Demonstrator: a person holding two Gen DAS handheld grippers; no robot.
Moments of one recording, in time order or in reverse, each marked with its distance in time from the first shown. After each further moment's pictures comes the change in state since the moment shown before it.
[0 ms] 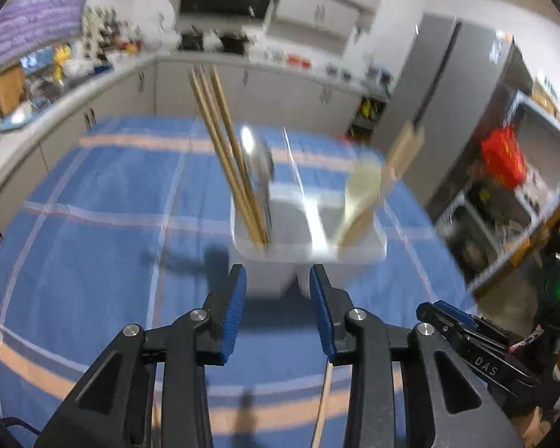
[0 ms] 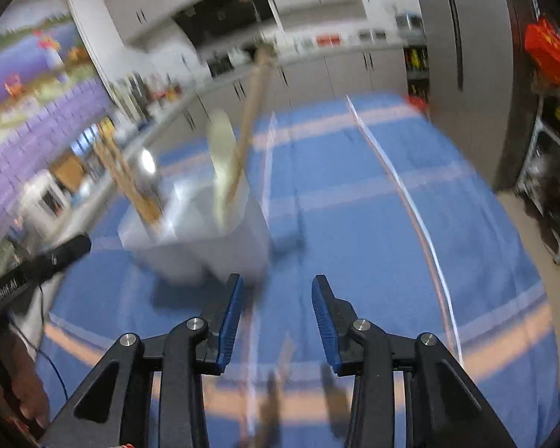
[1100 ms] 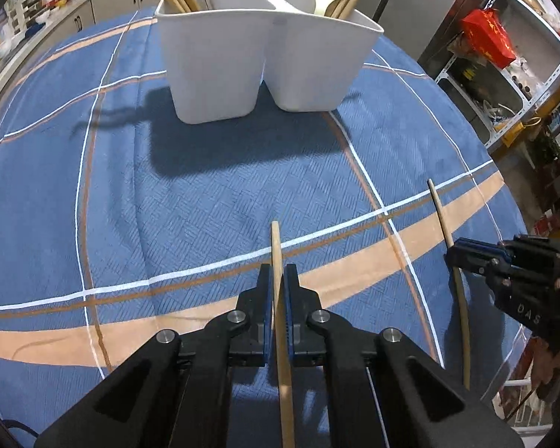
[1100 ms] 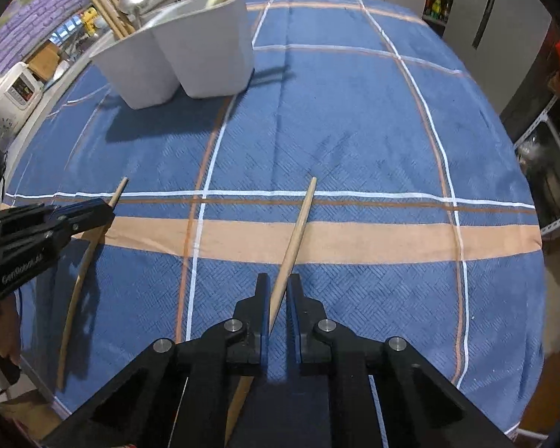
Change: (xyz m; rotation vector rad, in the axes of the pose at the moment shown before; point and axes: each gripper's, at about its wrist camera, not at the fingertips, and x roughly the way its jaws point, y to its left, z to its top) left arm 0.059 -0.004 -0.080 0.189 0.402 -0.051; right arm 0.019 0.008 -0.052 -0.166 0.377 -0.150
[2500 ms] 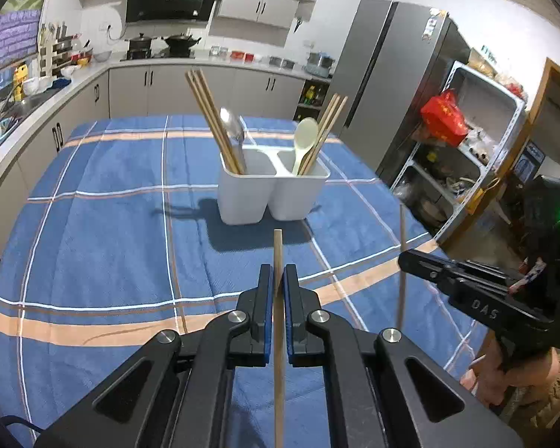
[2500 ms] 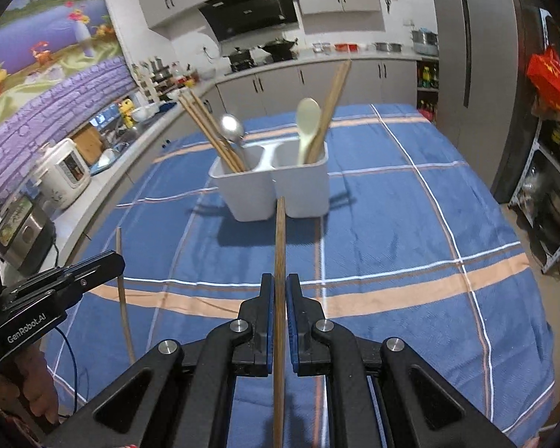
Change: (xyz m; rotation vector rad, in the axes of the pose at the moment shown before) left arm -0.167 0.021 -0.058 -0.006 -0.437 -0.088; right arm -0.121 0.082 -0.035 0.066 -0.485 0.111
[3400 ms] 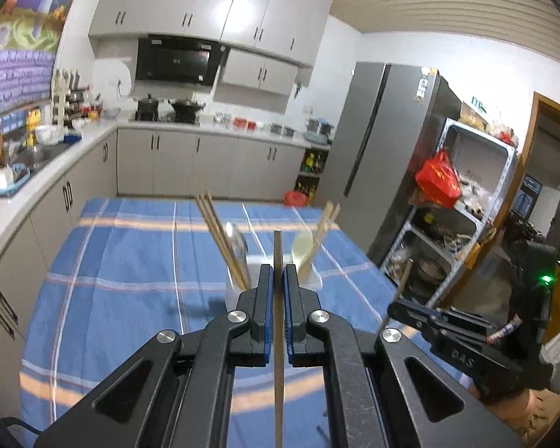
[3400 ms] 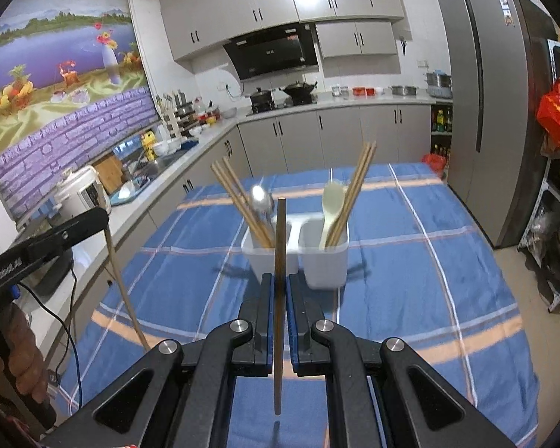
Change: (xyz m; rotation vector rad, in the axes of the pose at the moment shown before) left arm -0.054 -0.004 0.082 0.008 -0.271 0.018; right arm -0.027 0.005 0.065 -0.047 -0.178 0.060
